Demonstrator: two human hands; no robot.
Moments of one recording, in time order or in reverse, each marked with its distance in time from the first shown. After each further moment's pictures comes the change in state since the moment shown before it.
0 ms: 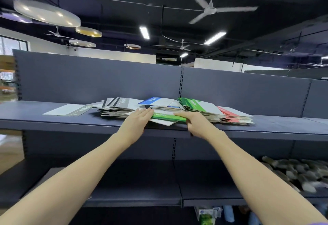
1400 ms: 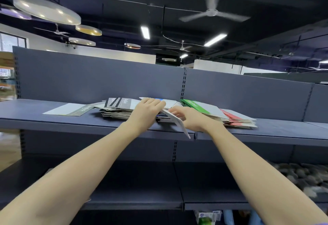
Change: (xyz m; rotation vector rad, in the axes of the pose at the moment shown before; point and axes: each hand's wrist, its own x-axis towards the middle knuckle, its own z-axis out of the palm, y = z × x) left_hand 0.047 0.005 -0.016 0.058 0.243 0.199; right_hand 0.033 -0.030 -0.011 0.215 -0.283 0.049
